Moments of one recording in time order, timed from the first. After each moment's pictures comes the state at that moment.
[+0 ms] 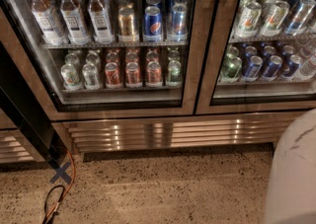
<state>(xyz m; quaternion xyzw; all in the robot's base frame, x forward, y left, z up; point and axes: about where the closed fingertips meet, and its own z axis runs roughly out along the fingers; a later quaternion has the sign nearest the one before) 0.715 -0.149 1.012 -0.56 0.72 0.06 0.41</state>
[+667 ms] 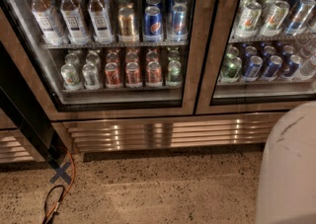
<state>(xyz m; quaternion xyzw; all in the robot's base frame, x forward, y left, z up) 0.720 -0.153 1.016 -0.56 0.72 0.06 0.41</state>
